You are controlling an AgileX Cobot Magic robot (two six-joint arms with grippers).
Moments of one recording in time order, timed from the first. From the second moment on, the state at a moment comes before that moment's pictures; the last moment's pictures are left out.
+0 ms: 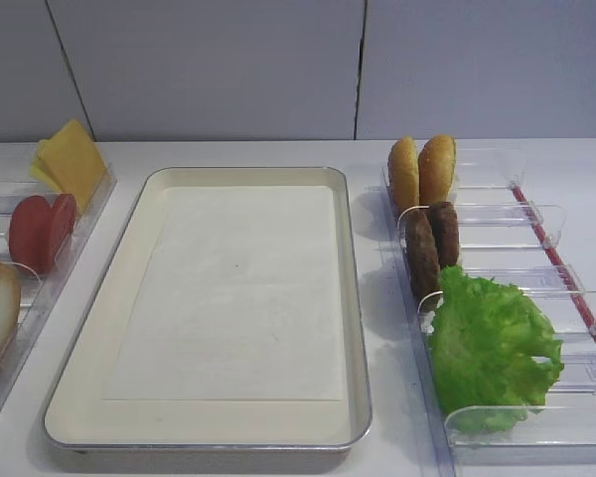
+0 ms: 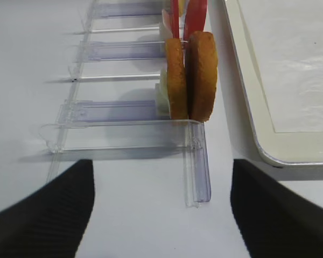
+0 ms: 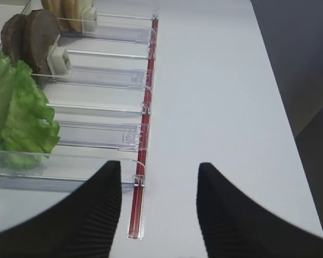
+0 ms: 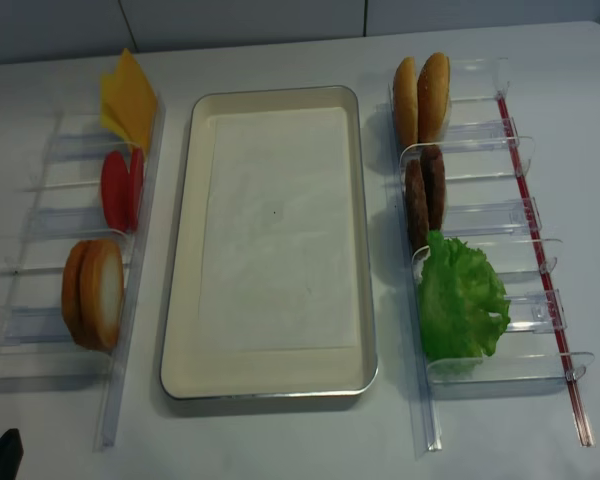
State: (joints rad) left arm 0.05 -0.02 -0.48 -0.01 1.18 -0.01; right arm 0.10 -0.02 -0.47 -0.08 1.15 0.02
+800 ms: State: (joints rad) left arm 0.05 -0.02 -0.48 -0.01 1.18 -0.01; right arm 0.10 -0.02 -0.47 -0.08 1.15 0.02
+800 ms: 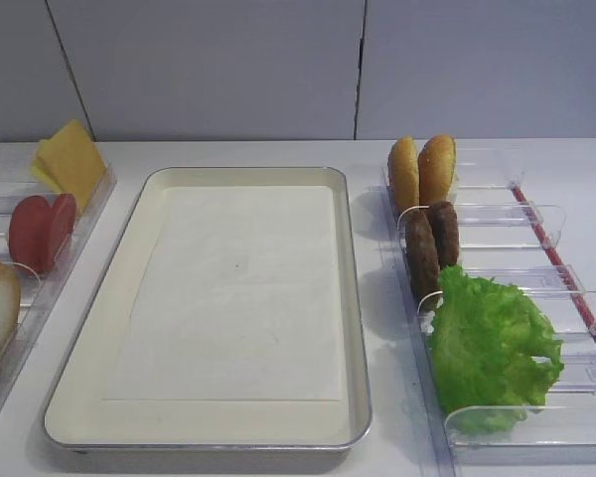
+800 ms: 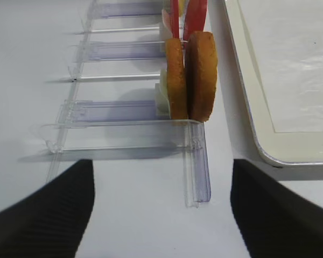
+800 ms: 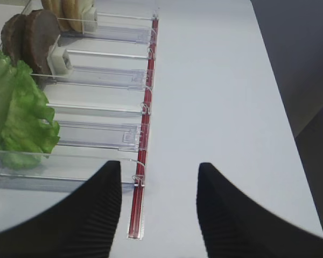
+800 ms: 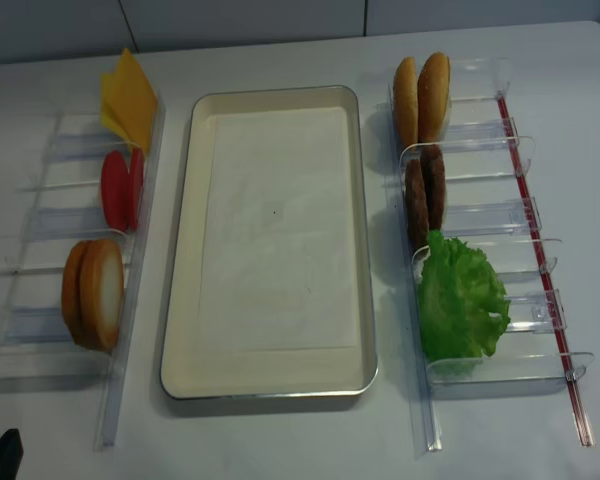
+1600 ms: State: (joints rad) left arm 0.05 0.27 -0.55 -0.17 1.10 0.11; right arm 0.10 -0.02 -0.47 -0.08 1.15 0.02
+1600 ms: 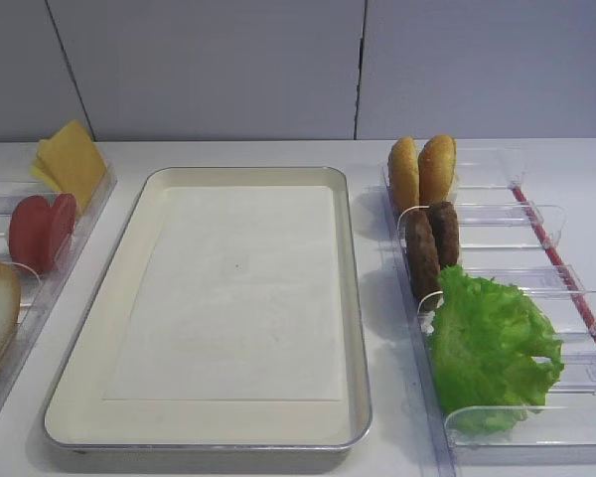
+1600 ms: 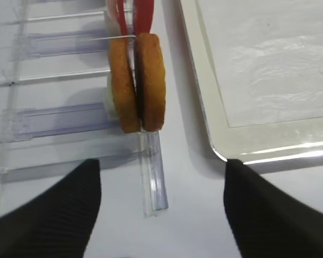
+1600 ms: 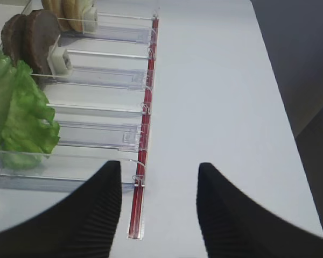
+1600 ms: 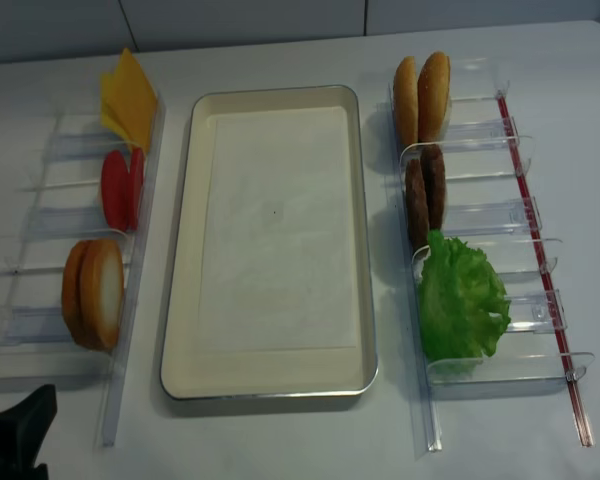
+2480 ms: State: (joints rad) left arm 0.01 0.76 -0.77 -0.31 0.96 0.29; right arm 0.10 -0.02 -0.47 -0.08 1.15 0.02
